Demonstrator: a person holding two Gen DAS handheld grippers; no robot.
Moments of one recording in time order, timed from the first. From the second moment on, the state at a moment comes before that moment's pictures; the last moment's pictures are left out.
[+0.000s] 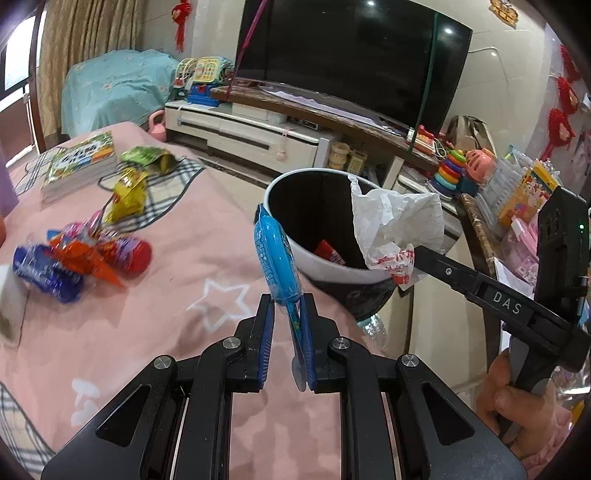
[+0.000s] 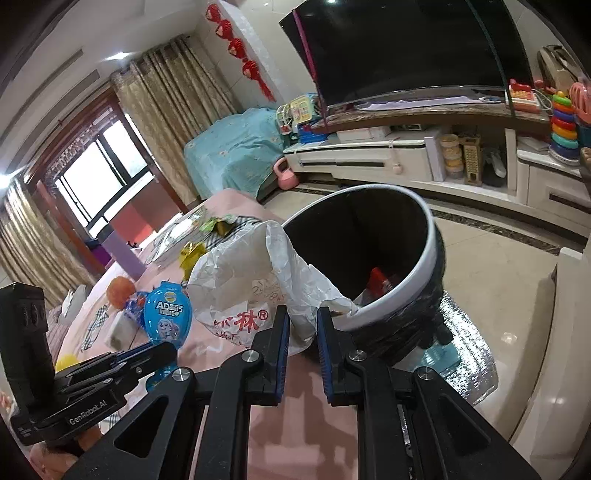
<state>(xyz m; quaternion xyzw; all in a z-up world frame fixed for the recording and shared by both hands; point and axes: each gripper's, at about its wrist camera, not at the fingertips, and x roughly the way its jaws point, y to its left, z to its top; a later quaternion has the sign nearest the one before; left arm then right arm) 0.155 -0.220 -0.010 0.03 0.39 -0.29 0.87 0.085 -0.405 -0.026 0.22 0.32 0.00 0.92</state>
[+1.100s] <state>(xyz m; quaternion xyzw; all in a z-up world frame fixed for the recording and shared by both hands) 0.220 -0.299 -0.019 0.06 0.42 -0.31 0.85 0.131 -0.456 -0.036 0.22 0.34 -0.04 0.91</state>
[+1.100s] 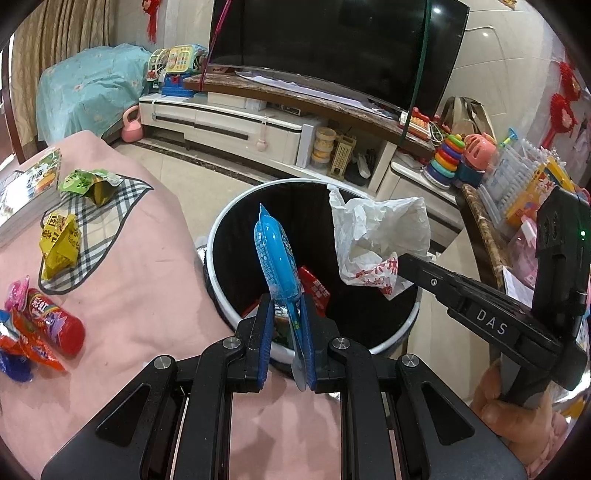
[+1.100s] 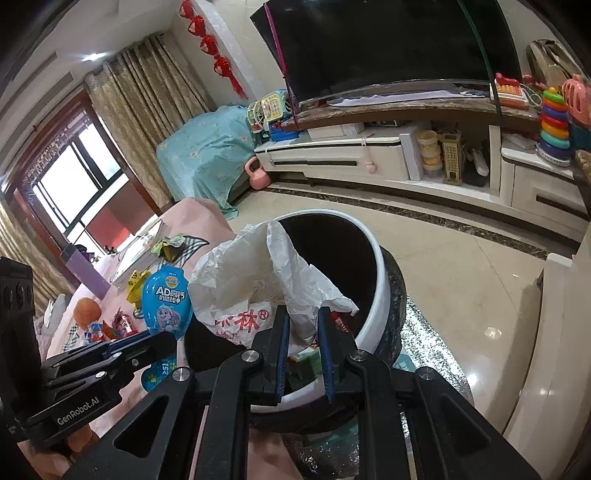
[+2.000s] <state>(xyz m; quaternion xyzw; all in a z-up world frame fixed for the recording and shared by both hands) 0.188 -0.203 -0.042 0.00 0.43 -0.23 0.87 0.110 -0.414 -0.033 0.23 0.31 0.00 0.92</state>
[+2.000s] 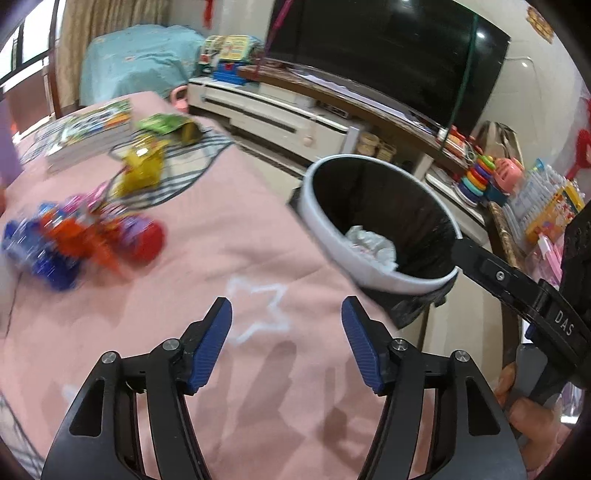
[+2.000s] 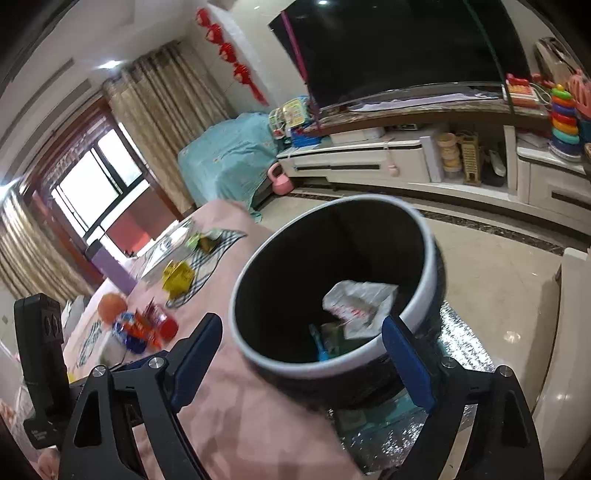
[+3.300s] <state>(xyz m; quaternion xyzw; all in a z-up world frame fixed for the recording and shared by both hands) 0.145 -0.008 -0.073 -0.10 0.44 -0.08 0.89 0.126 -0.249 -0.052 0.13 0.35 0.12 0.92</state>
